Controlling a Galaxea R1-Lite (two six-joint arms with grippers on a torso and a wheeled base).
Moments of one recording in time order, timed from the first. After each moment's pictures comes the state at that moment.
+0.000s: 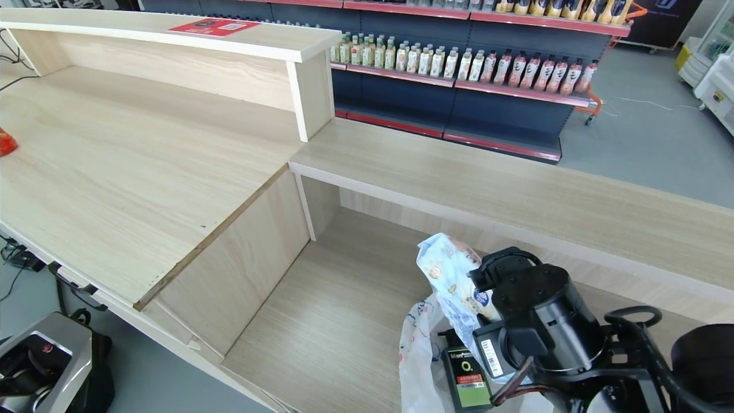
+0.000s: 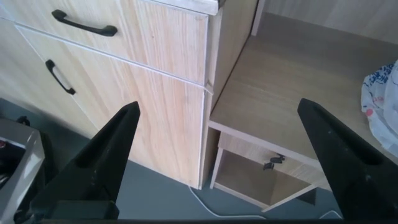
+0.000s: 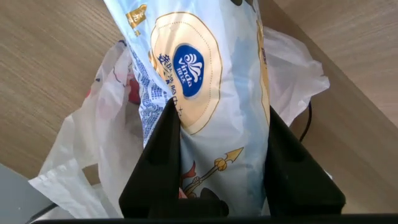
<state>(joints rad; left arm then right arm) -0.01 0.00 0.00 0.00 -0.02 0.00 0.91 1.66 -0.71 -0.22 -0.78 0.18</state>
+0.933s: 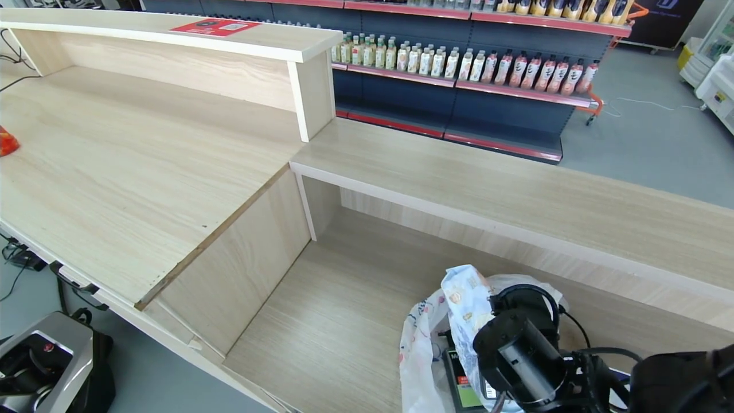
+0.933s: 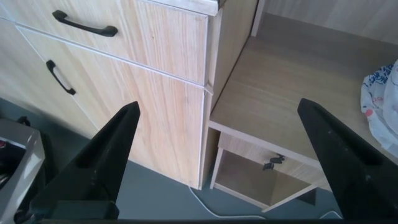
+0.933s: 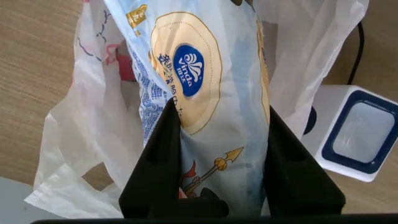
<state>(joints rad) -0.01 0.00 0.00 0.00 -0.02 0.00 0.87 1.79 -0.58 -0.29 -0.76 0.60</state>
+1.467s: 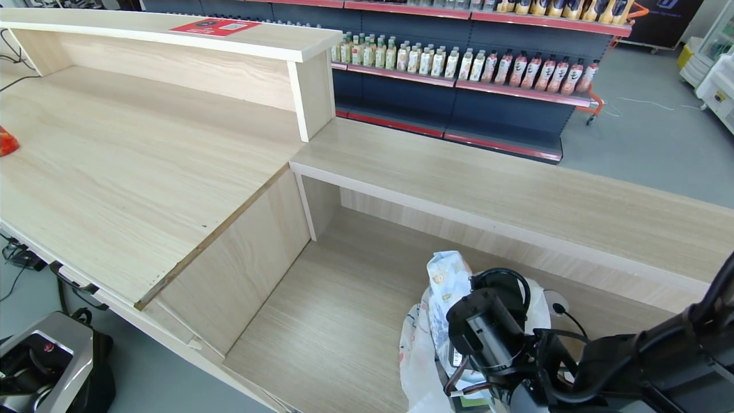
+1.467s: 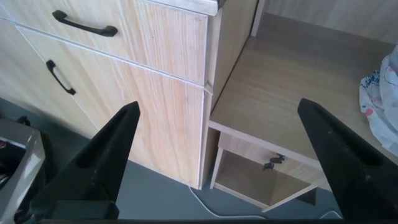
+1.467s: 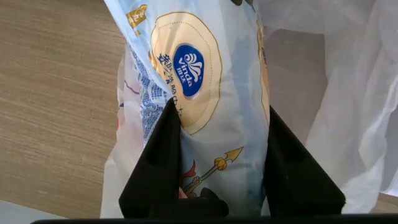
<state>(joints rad) 0.00 0.00 0.00 0.00 -0.02 0.00 0.84 1.91 -0.68 -0.42 -0.72 0.65</state>
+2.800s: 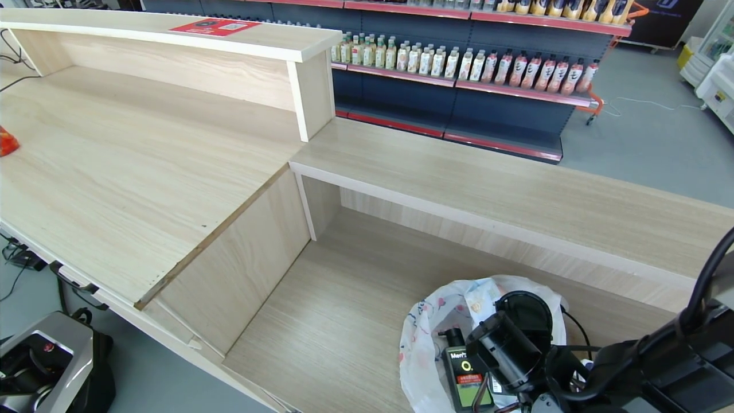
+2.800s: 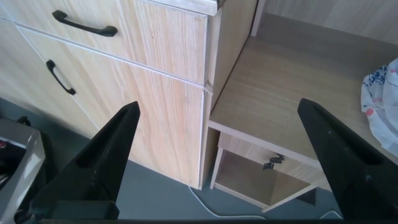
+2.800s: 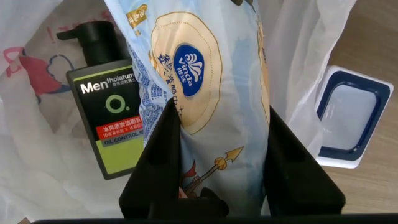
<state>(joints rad) -0.01 0.00 0.00 0.00 -0.02 0.00 0.77 1.93 -0.59 -0.27 -0.80 0.64</state>
